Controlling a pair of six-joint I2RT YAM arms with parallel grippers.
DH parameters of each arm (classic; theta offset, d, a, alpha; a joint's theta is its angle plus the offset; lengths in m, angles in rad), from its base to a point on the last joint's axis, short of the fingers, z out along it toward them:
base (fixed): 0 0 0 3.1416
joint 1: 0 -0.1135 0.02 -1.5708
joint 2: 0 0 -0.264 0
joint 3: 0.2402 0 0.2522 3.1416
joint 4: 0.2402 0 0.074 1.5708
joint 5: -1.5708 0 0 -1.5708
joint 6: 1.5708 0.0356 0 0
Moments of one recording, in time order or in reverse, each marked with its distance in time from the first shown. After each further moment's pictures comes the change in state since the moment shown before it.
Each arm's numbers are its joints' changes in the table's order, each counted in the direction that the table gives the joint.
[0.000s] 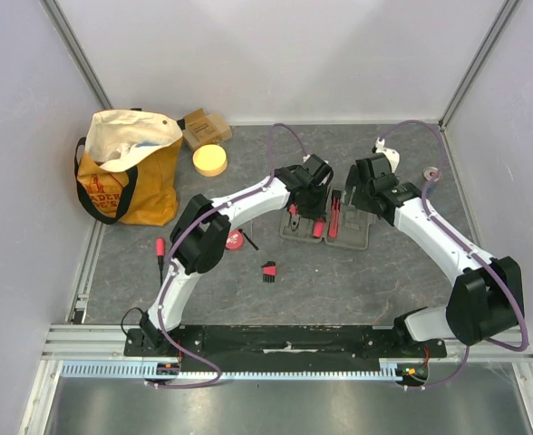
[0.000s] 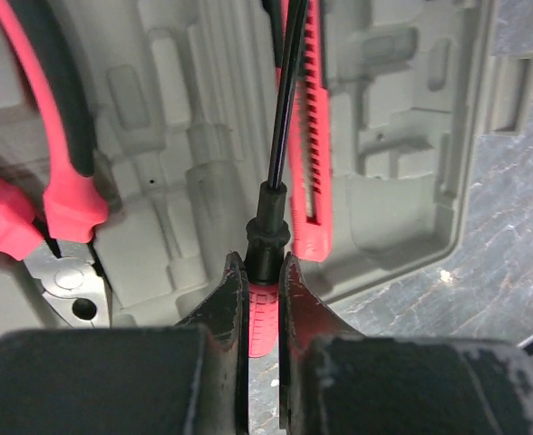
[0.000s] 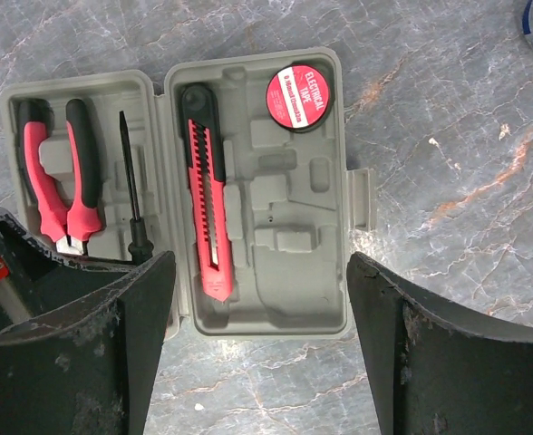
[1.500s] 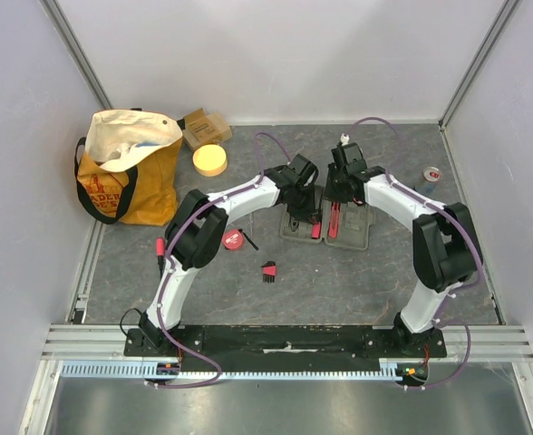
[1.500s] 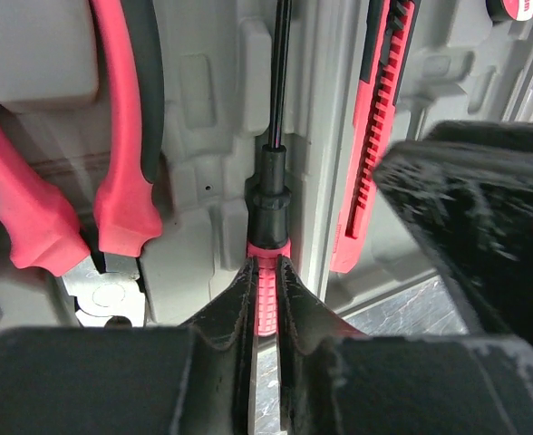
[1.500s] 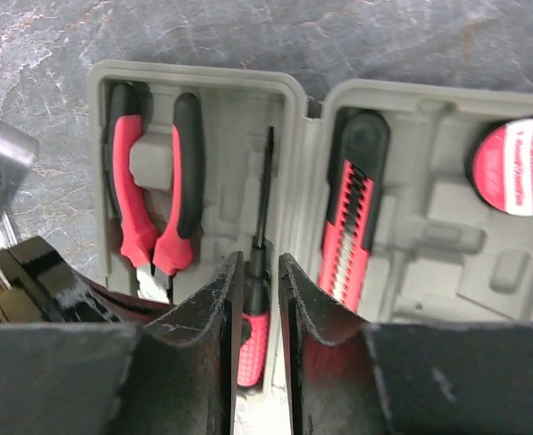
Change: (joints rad) left arm -0.073 -0.008 -0.106 -0.069 -0.111 -0.115; right arm -0.007 -0.337 0.150 -0.138 0.272 -0.028
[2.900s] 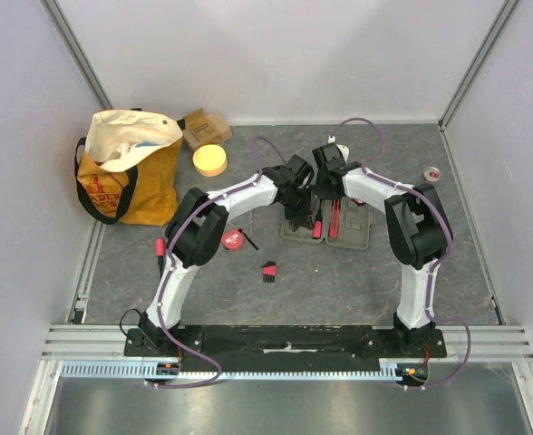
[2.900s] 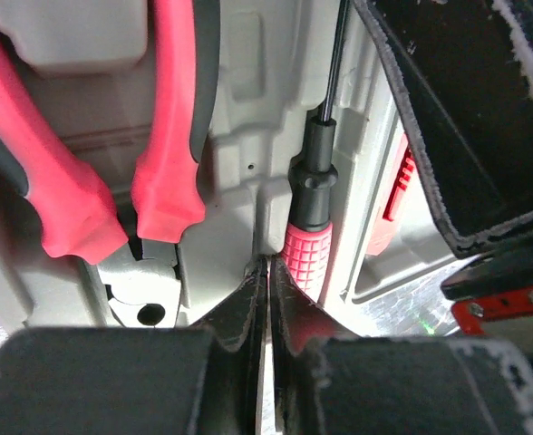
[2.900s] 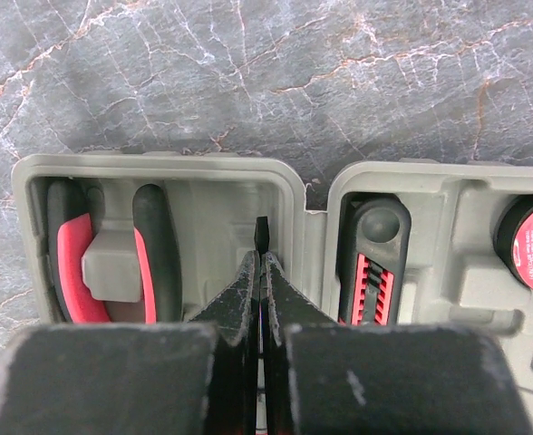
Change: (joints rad) left arm -0.024 -0.015 0.003 0.063 -0.059 0.001; right arm -0.050 -0.274 0.179 -0.011 -0.180 0.027
